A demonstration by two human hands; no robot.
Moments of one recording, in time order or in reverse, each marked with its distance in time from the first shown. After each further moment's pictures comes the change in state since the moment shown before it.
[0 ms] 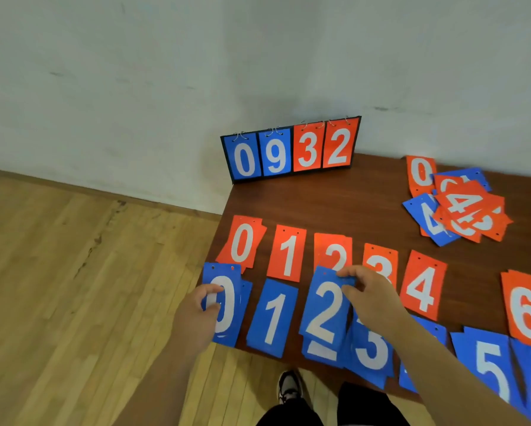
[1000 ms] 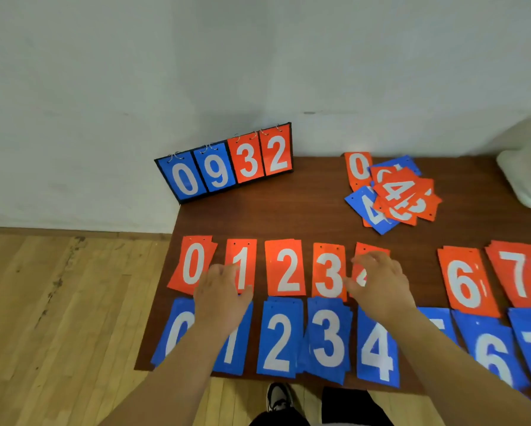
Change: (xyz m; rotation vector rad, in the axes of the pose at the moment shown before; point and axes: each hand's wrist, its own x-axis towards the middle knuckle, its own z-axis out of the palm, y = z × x) left_hand 0.011 0.104 0.109 0.674 -0.025 0.407; right_hand -0.001 0.062 -0.084 -0.492 0.243 0.125
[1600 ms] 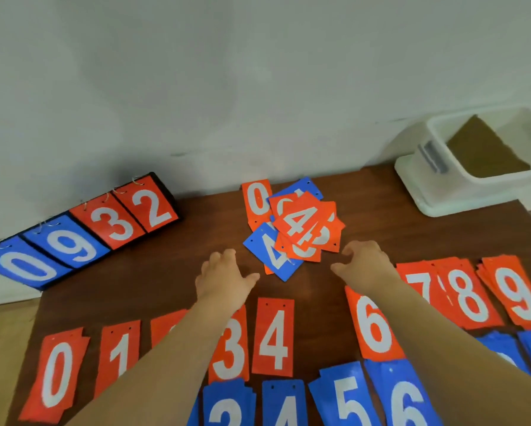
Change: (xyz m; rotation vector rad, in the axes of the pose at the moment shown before) left_hand 0.142 0.277 0.063 0.113 -0.223 0.049; right_hand 0.152 0.172 -0.106 0.174 -0.082 0.323
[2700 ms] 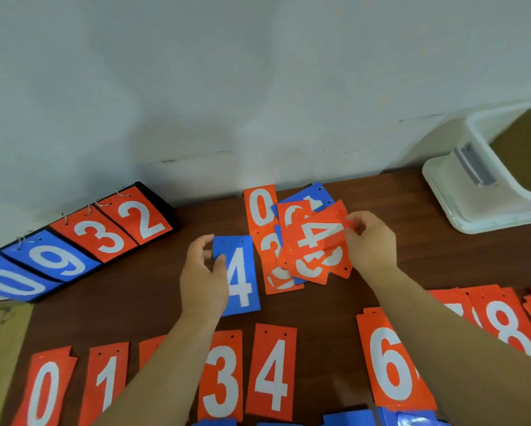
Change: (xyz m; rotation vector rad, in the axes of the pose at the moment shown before) left_hand 0.032 0.003 -0.007 -0.788 0.337 -0.092; right_hand 0.103 -0.018 0.002 0.463 0.295 -0.105
